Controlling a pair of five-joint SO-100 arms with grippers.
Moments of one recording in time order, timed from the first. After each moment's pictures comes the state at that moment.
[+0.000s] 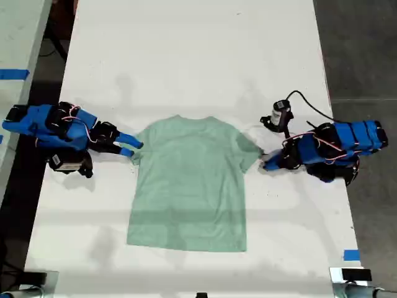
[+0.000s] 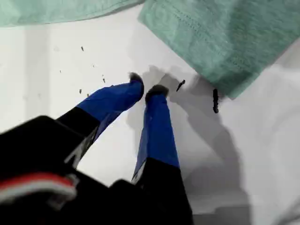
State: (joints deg) arm 0 2.7 205.2 185.8 58.5 -19.6; arm 1 -5.7 200.3 174.0 80.6 -47.5
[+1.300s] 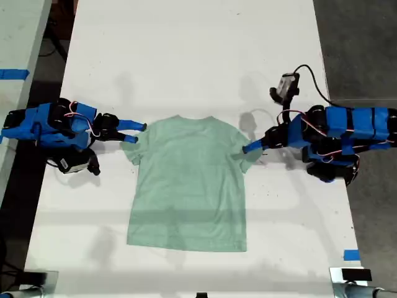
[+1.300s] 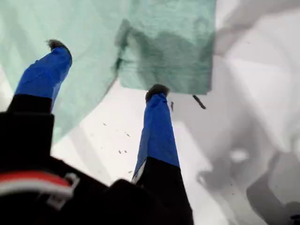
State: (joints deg) arm 0 -8.3 205.3 185.8 57.9 -0.9; arm 1 11.4 153.5 145.5 71.1 -21.2
